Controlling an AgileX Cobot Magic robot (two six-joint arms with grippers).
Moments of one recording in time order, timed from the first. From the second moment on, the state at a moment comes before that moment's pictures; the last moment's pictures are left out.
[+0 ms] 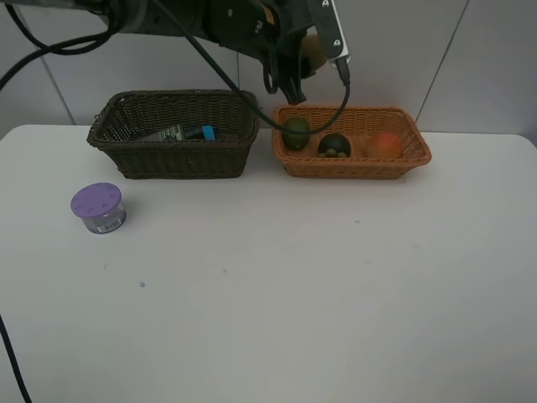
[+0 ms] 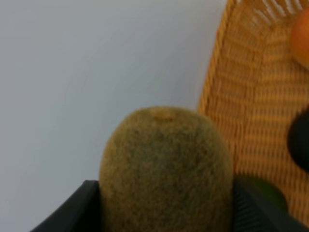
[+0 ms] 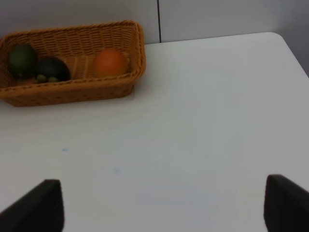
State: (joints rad) left arm -0.63 2.14 -1.73 0.04 0.08 0.86; right arm 0.04 0.00 -0.52 -0.15 1.06 0.19
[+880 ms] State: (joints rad) left arm -0.64 2.54 -2.13 -0.08 0.28 0.56; right arm 0.04 0.00 -0.52 -0.15 1.06 0.19
